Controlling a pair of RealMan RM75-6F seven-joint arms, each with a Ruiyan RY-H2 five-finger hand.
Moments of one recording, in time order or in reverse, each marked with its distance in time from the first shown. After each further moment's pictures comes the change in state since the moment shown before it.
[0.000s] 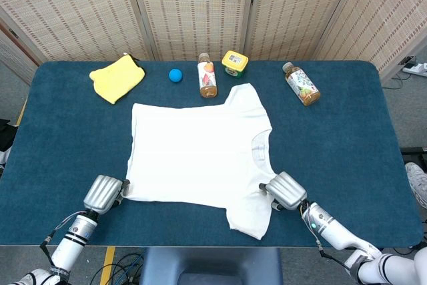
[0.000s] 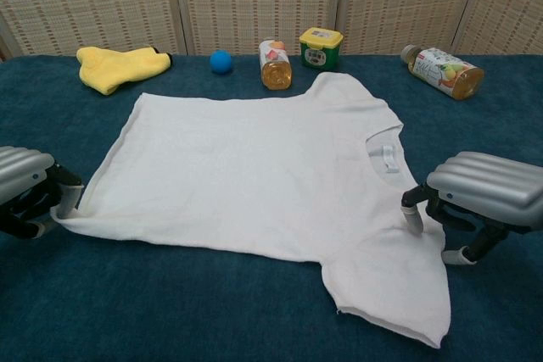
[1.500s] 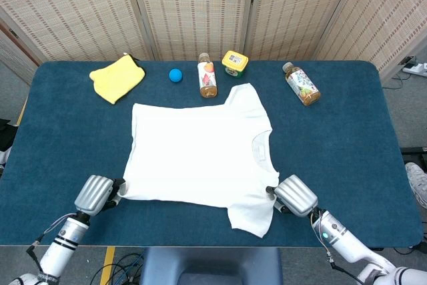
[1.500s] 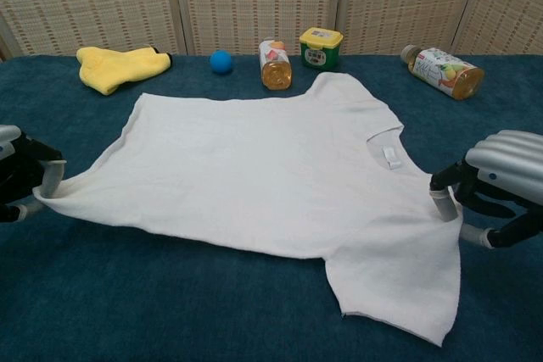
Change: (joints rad) left arm 0.029 0.102 0.015 -0.107 0.063 0.087 -0.208; right arm -0.069 0.110 -0.044 -0.161 -0.013 0.180 -0.022
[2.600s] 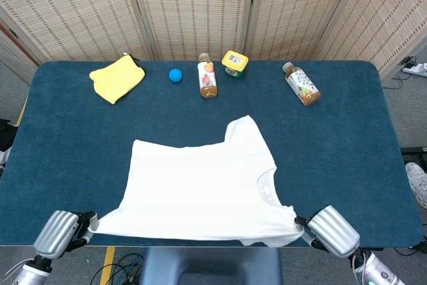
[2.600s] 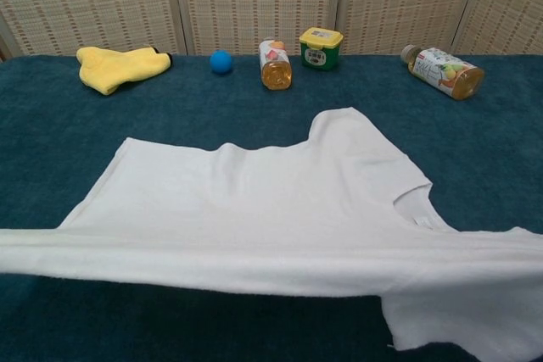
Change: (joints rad) left arm 0.215 0.280 0.173 -0.307 0.151 0.209 -0.035; right arm -0.211 0.275 -0.140 -0.251 -0.203 0.255 -0.060
